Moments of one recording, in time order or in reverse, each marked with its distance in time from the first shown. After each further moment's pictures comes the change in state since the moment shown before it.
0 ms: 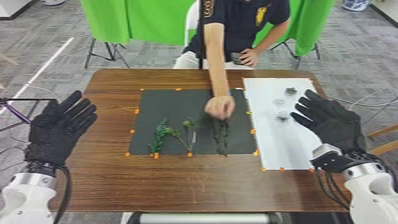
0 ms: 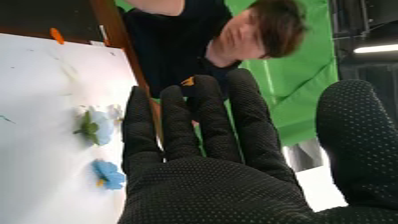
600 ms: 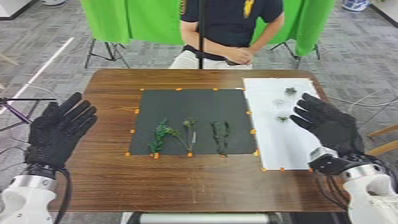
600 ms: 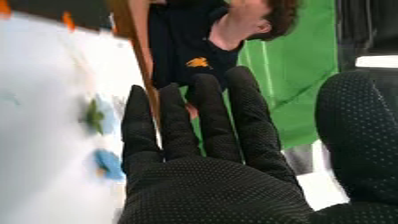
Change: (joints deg) left arm 0.9 -0.4 -0.2 -0.3 -0.1 -0.1 0.2; right arm -0.1 -0.2 -0.1 0.1 -8.4 -0.5 -0.5
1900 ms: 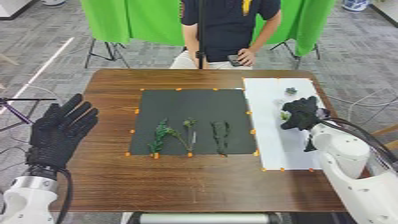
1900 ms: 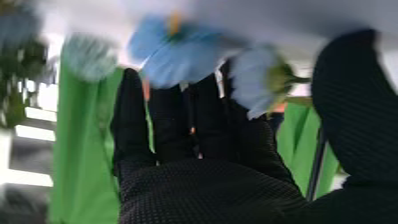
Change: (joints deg) left arm 0.1 -0.4 0.4 0.0 -0.3 0.1 0.0; right arm 30.1 16.5 -26.2 23.1 -103.3 -7.9 0.1
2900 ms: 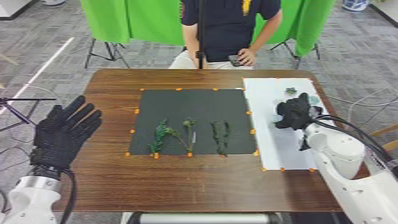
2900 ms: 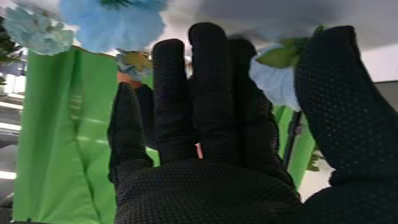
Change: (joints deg) left arm -0.7 -0.2 1.1 0.4 -2.8 0.1 -0.4; right arm -0.5 -1.6 0.1 -2.2 -0.8 -0.4 -3.7
